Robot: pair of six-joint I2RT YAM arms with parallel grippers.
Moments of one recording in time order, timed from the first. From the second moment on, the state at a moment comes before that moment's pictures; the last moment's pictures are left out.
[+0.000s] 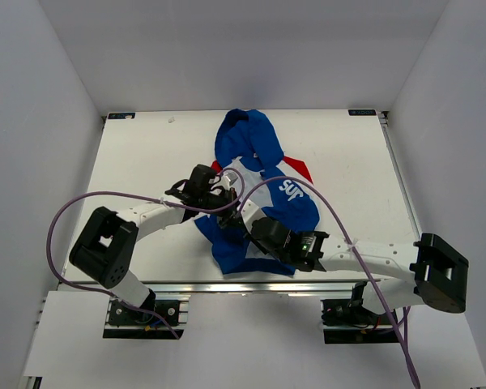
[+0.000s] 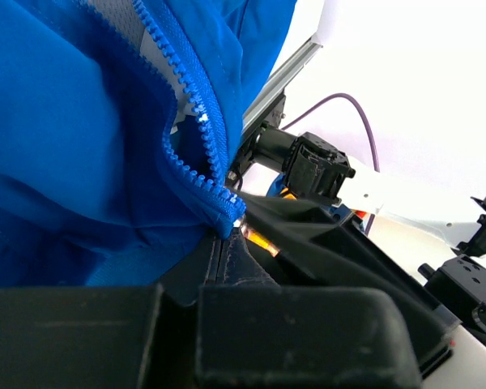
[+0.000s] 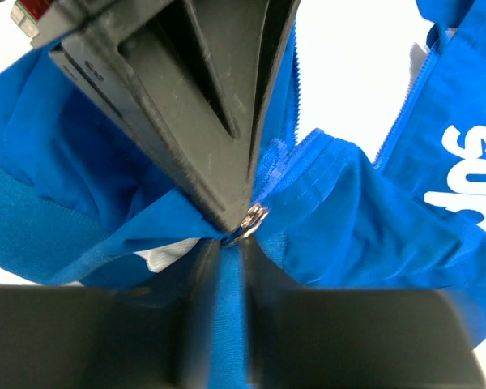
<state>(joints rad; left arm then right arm) -0.56 1.57 0.86 -0.08 0.84 -0.97 1.22 1.30 0.76 -0.14 0.46 0.02</state>
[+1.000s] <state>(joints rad) -0.63 1.57 1.03 -0.39 0.74 -0.67 1.12 1.24 0.82 -0.31 0.19 0.02</state>
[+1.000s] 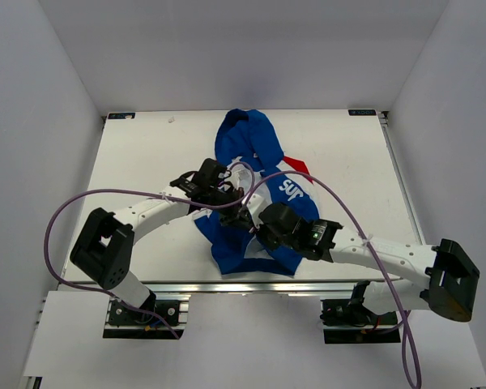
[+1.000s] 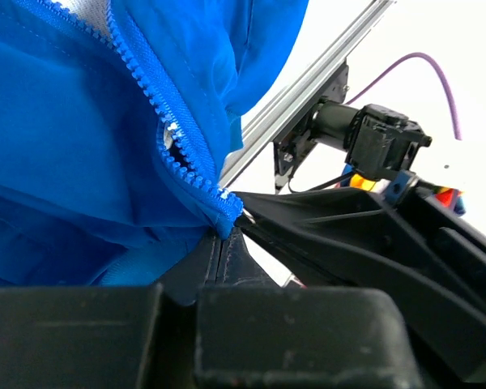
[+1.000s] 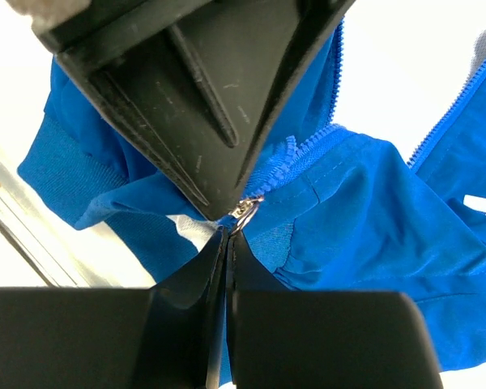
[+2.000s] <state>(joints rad) -0.66 1.57 1.10 -0.47 0.69 -0.53 1.10 1.19 0.82 -0.32 0.20 -0.04</state>
